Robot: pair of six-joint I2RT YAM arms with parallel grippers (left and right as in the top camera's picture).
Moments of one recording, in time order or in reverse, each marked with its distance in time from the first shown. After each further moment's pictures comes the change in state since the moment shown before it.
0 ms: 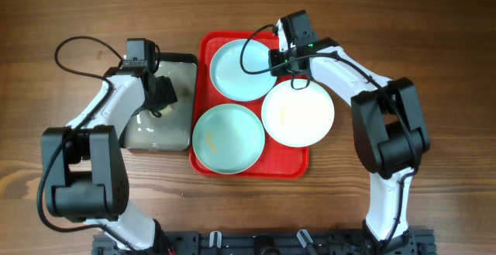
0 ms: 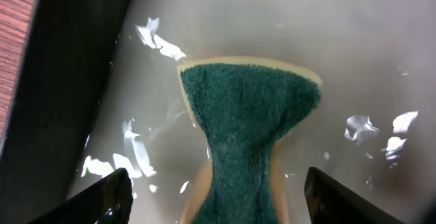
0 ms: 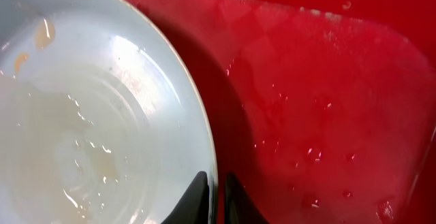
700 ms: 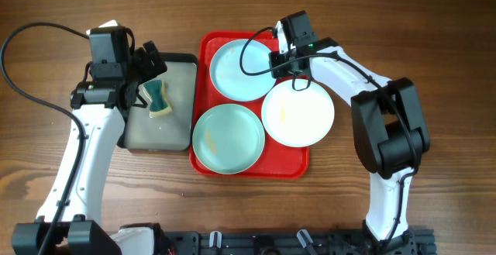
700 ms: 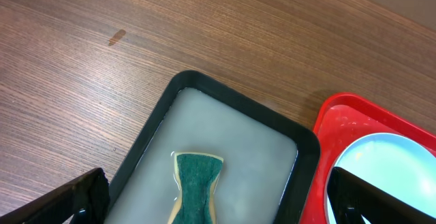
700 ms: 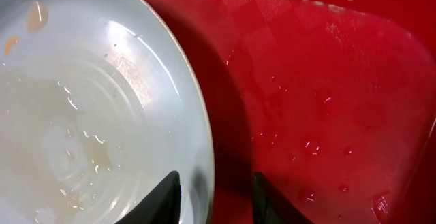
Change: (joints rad) left arm 0.017 -0.380 -0.003 0.106 0.015 -0.055; right arm 0.000 0.000 0.000 -0.014 0.005 -0.034
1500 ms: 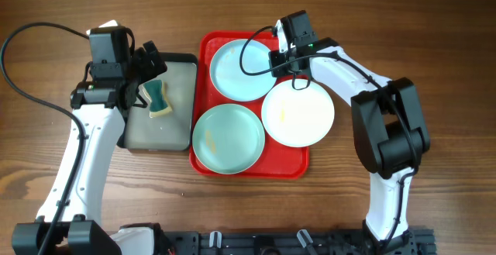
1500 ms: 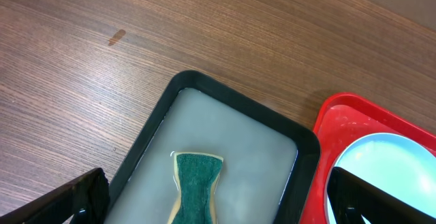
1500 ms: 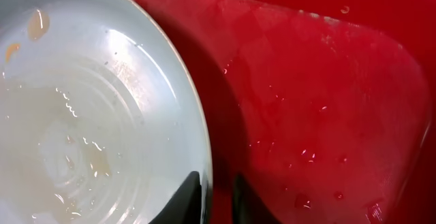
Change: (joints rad) left arm 0.000 0.000 0.000 0.000 0.000 0.000; right arm 0.000 0.000 0.000 0.015 0.008 -0.007
